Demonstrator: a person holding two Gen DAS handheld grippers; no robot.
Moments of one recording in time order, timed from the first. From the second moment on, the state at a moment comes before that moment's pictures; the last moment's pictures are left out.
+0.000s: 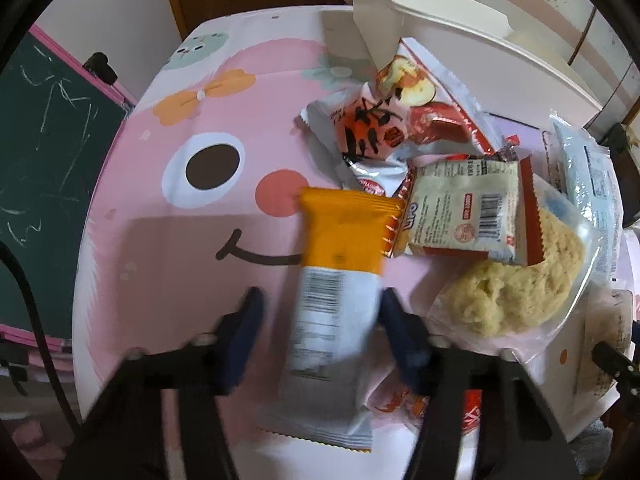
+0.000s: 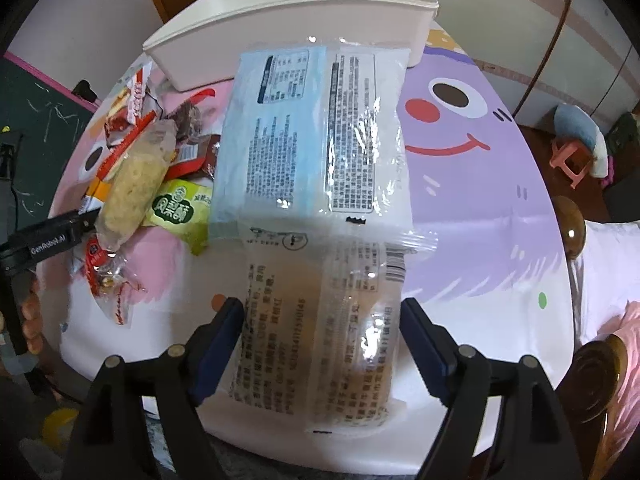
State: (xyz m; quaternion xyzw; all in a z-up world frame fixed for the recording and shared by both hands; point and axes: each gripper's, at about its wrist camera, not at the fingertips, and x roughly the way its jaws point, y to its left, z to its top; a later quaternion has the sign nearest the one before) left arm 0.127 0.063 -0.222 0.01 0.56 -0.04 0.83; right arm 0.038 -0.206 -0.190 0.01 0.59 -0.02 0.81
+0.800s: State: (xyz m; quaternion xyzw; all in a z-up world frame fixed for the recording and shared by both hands) left arm 0.074 0.033 -0.092 0.03 0.46 -0.07 0.89; right arm 0.024 -0.195 -0.102 0.02 0.50 0.05 0.86
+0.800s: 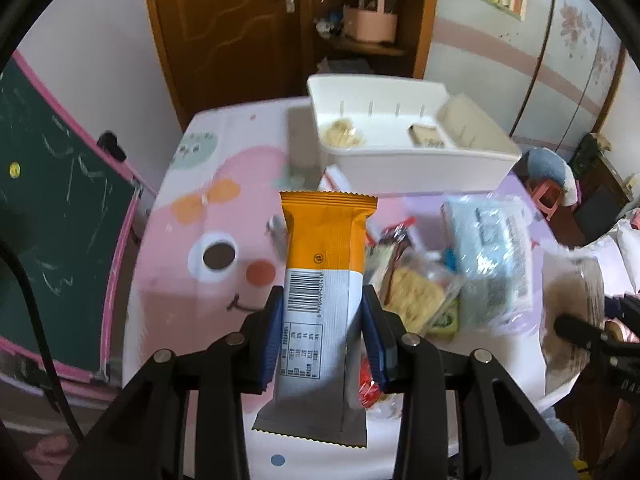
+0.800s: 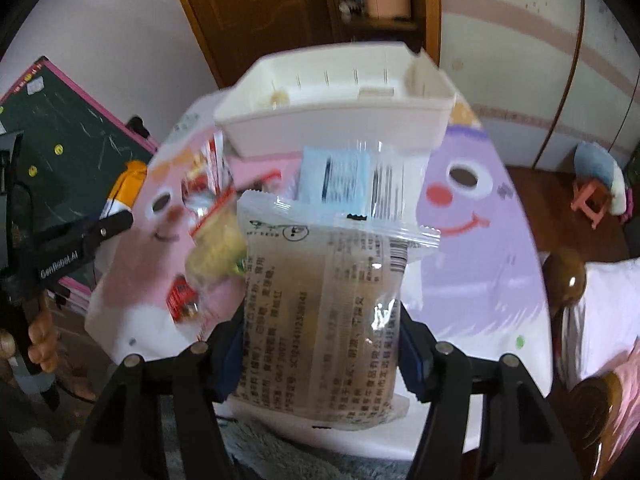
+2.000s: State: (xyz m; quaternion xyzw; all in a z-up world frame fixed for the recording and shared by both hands) left arm 0.302 -0.081 0.010 0.08 0.37 -0.06 0.92; right arm 0.278 -0.218 0.020 0.01 0.40 0.00 0.92
